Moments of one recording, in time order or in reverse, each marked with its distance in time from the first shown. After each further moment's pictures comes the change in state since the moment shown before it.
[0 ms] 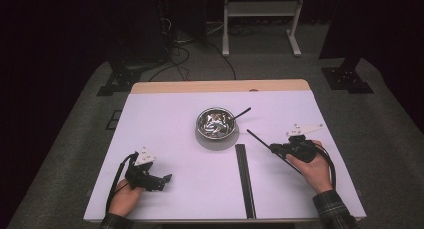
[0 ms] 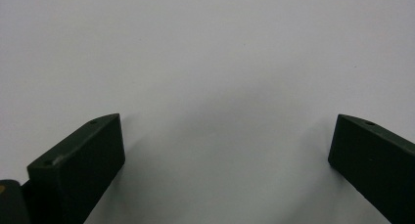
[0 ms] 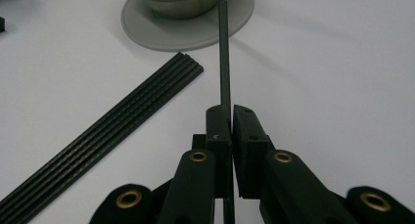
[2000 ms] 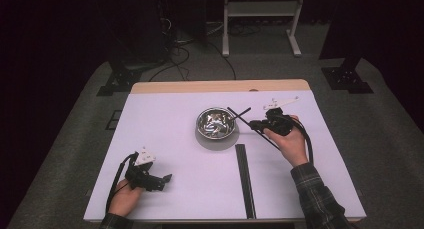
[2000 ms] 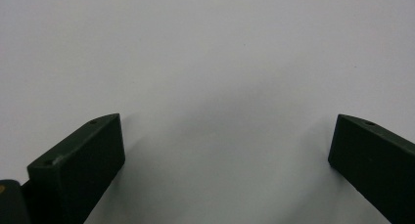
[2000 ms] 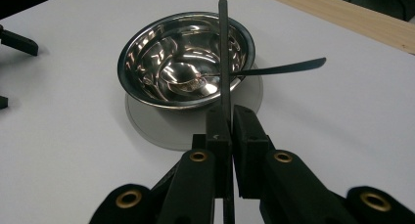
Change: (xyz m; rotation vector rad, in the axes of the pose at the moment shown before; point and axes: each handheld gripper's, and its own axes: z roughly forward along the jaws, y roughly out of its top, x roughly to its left) left arm 0.000 0.000 0.000 0.002 0.001 0.002; right arm 0.006 0.084 0.037 -0.032 0.018 -0.010
